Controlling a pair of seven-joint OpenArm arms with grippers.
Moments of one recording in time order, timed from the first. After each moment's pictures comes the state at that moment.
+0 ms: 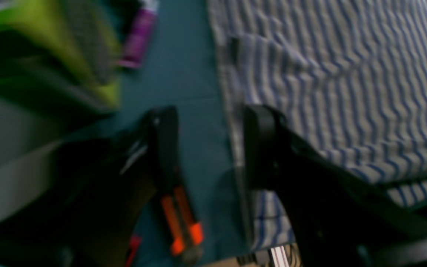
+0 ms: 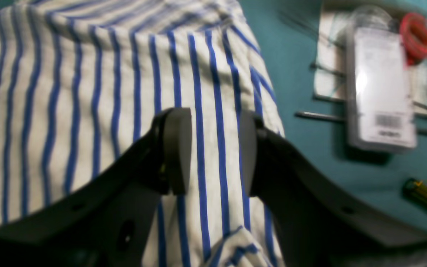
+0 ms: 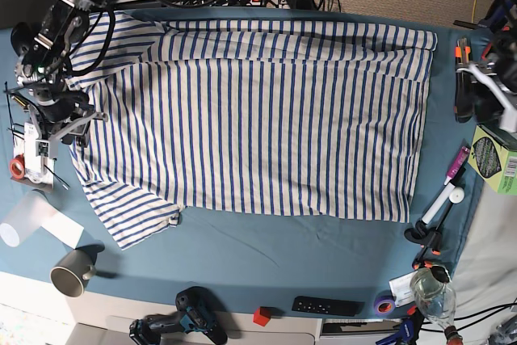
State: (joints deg) left arm 22.9 -28.5 -31.9 107.1 -49.9 -29.9 52.8; right arm -0.7 15.0 36.0 92.3 13.6 28.2 -47.5
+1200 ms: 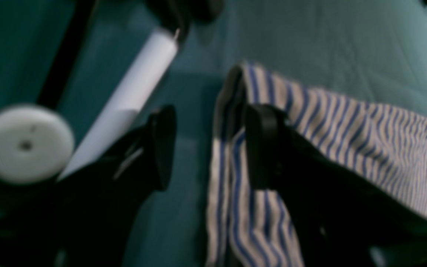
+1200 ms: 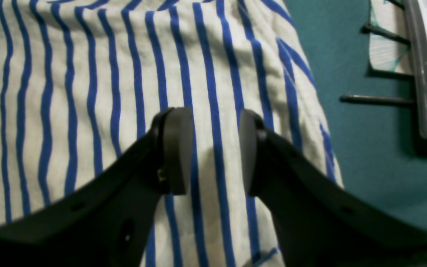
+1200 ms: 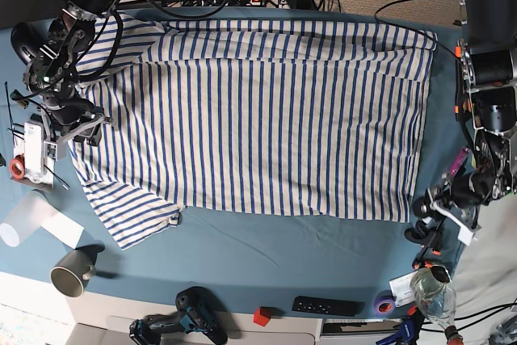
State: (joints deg) left arm -38.1 -25.5 -2.4 31.5 -45.0 -28.4 45.6; right arm 2.2 13.8 36.0 85.5 14.6 28.1 -47.8
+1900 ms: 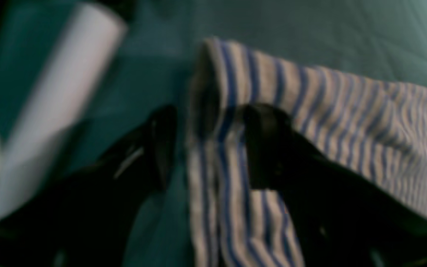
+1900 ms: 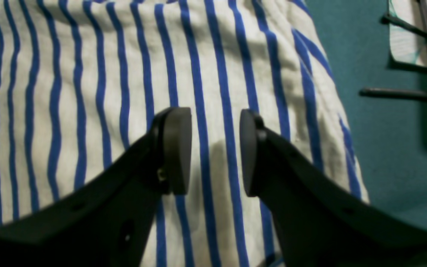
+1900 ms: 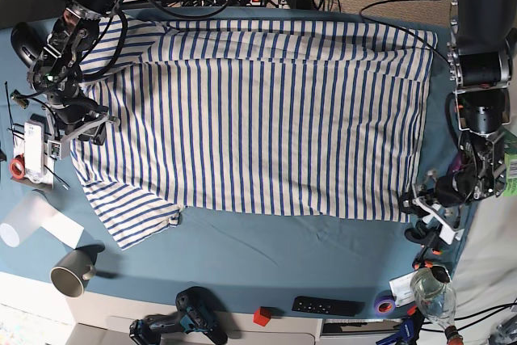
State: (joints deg) left arm -37.7 -22.6 -2.4 31.3 -38.0 -27.1 44.0; right arm 2.0 12.9 36.0 85.5 14.8 28.2 -47.8
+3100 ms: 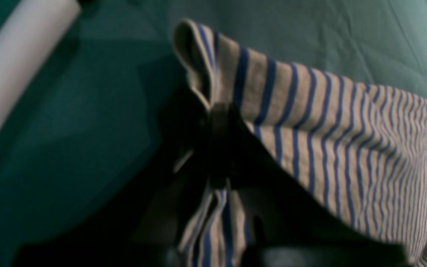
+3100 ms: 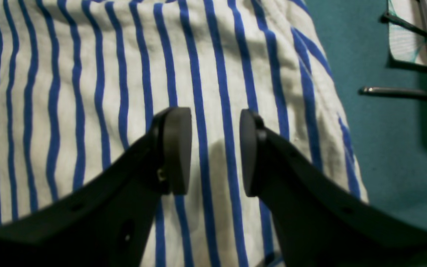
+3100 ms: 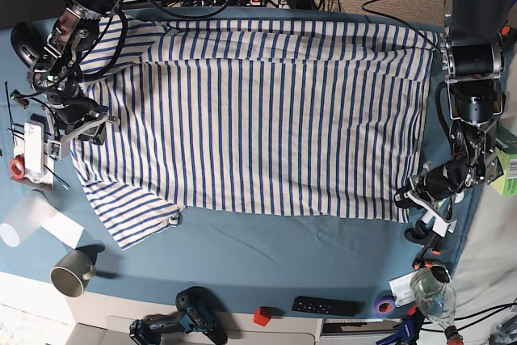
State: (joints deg) left arm -34.5 -20.5 -2.6 31.6 -41.1 -30.2 39.5; right arm 2.0 12.9 36.0 85.5 14.8 28.2 -47.8
